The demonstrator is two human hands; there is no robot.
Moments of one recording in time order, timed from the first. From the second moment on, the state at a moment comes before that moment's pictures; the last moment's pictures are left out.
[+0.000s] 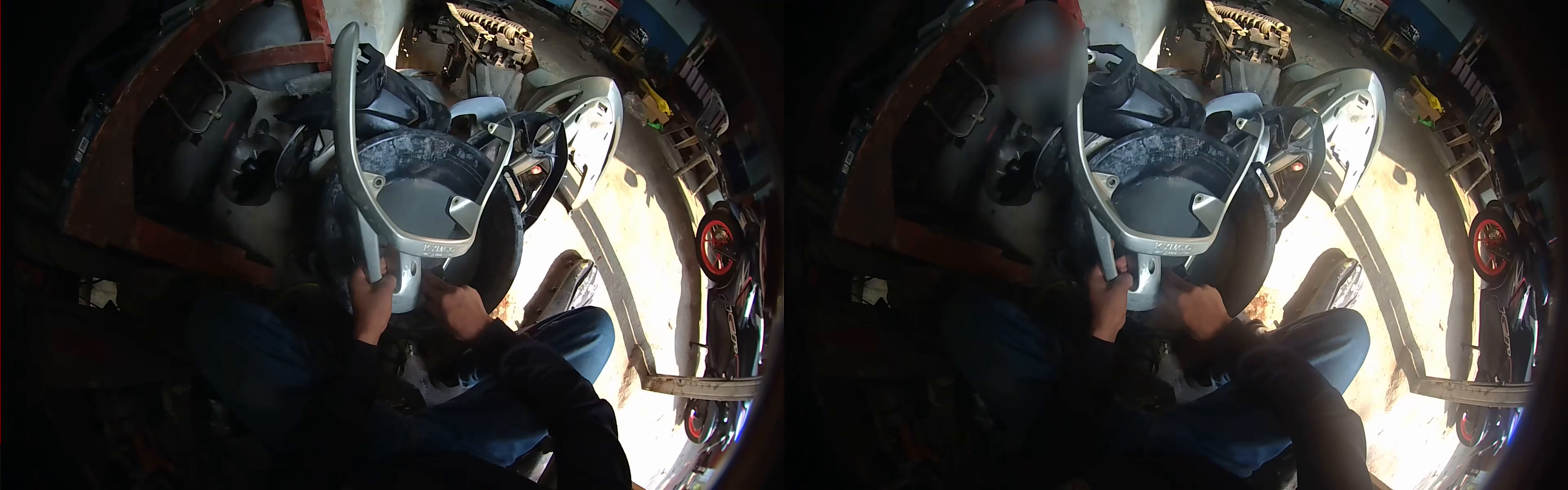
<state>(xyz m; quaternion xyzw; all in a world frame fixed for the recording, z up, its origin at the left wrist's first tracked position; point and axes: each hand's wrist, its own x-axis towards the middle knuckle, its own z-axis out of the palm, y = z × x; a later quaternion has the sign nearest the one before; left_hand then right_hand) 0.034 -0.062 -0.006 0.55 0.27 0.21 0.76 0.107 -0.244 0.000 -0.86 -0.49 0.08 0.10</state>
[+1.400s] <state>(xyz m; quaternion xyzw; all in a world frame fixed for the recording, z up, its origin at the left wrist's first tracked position) 0.025 -0.063 0.007 0.56 0.35 0.23 0.72 0.118 -0.222 0.023 -0.85 -0.53 0.03 0.03</state>
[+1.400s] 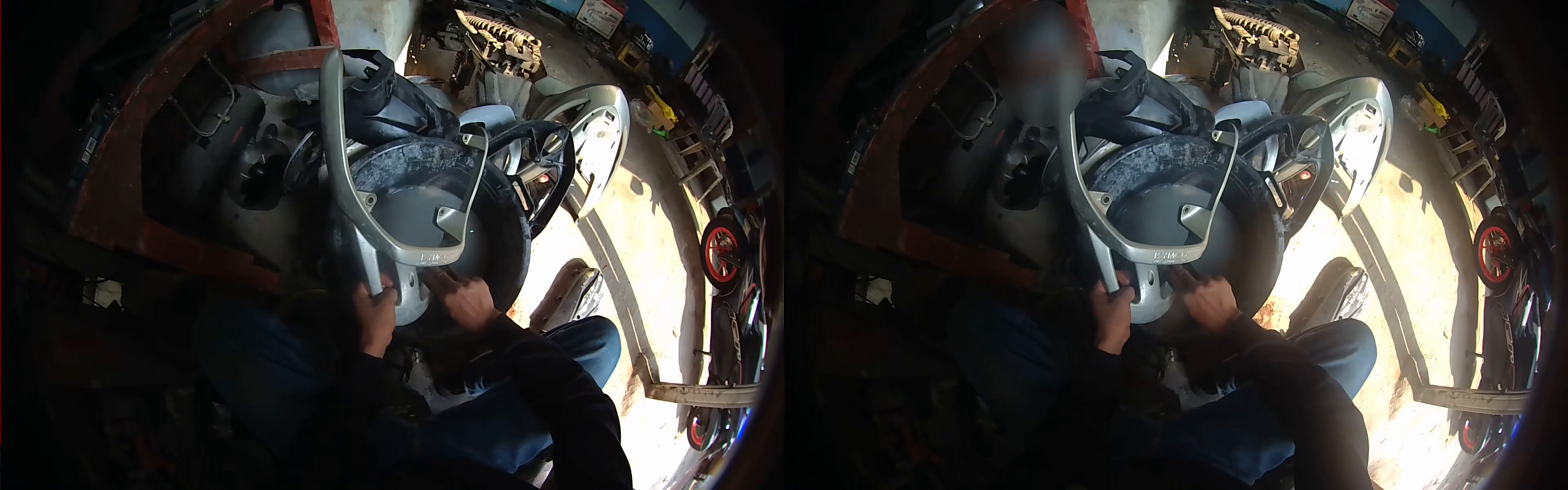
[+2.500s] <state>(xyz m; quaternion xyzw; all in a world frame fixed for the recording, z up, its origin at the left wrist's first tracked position) 0.037 -0.059 0.023 0.73 0.31 0.22 0.57 0.103 -0.224 -0.014 -0.82 -0.50 0.00 0.26</state>
